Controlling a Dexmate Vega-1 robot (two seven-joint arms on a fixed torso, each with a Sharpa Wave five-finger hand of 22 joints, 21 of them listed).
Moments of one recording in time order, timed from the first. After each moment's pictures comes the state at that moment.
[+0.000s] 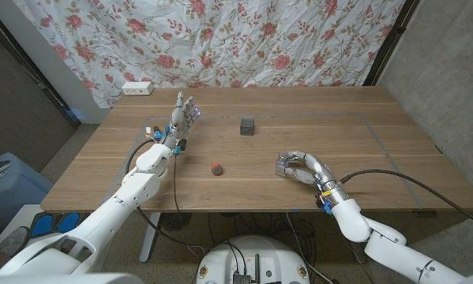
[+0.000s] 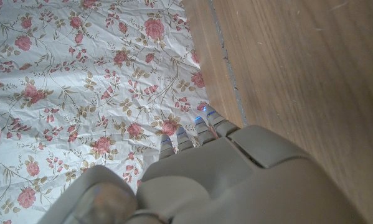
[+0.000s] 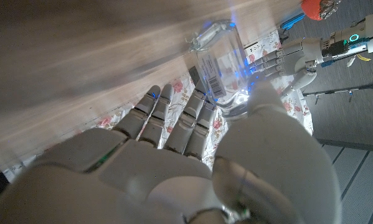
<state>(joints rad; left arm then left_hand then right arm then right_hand) 0.84 0.51 0.37 -1.30 -0.65 -0.29 -0.03 -0.02 0.06 -0.03 0.18 0.24 -0.06 -0.19 0.20 0.20 -0.05 -0.15 0.21 0.19 0.01 -0.03 0.19 0.19 0.06 -0.04 0.22 0.19 -1.23 -0.73 -0.50 -1.64 -0.27 0.33 -0.50 0.88 -0.05 0.29 -0.15 0.29 0.66 -0.20 0.55 0.21 0.91 -0.22 0.22 0.19 0.39 -0.05 0.43 0.25 0.40 -0.04 0.20 0.17</state>
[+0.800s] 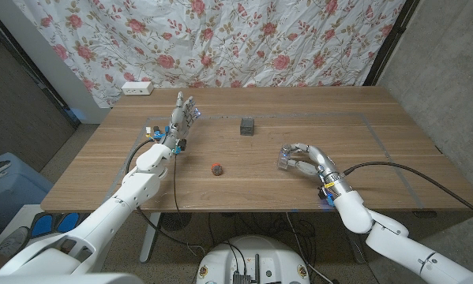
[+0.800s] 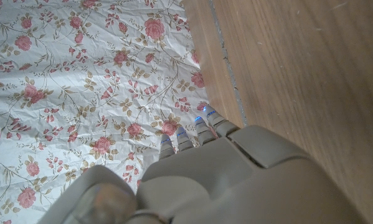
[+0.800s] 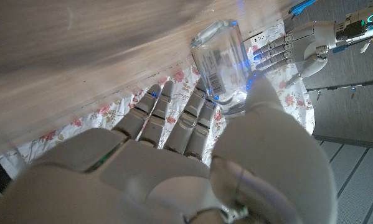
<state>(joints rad) 0.84 0.51 0.37 -1.30 -0.65 -0.29 -0.03 -0.02 0.06 -0.03 0.18 0.24 -0.06 -0.19 0.20 0.20 -0.05 -0.15 0.21 0.19 0.01 -0.03 0.19 0.19 0.06 -0.04 0.22 0.19 -1.20 -0.74 -0.46 -1.66 -0.25 0.31 -0.48 0.92 -0.01 0.29 -0.16 0.27 0.70 -0.20 0.57 0.21 0.96 -0.22 0.22 0.19 0.42 -0.04 0.45 0.26 0.41 -0.04 0.20 0.17</state>
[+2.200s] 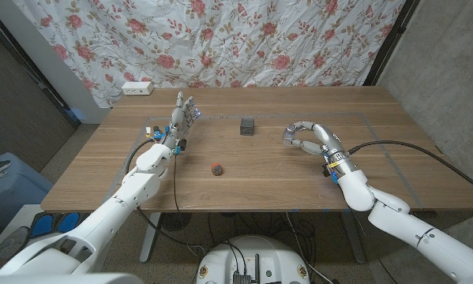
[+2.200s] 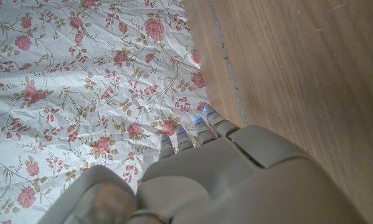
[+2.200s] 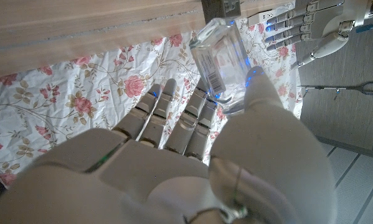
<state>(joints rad) 0.84 0.51 0.37 -1.30 -0.65 -0.29 -0.03 -0.02 0.06 -0.03 0.18 0.24 -0.06 -0.19 0.20 0.20 -0.05 -0.15 0.21 0.19 0.01 -0.03 0.19 0.19 0.06 -0.04 0.22 0.19 -1.09 -0.75 -0.45 -1.61 -0.37 0.37 -0.56 0.96 -0.01 0.28 -0.16 0.25 0.72 -0.20 0.58 0.21 0.99 -0.22 0.22 0.20 0.44 -0.05 0.48 0.26 0.42 -0.05 0.20 0.17</state>
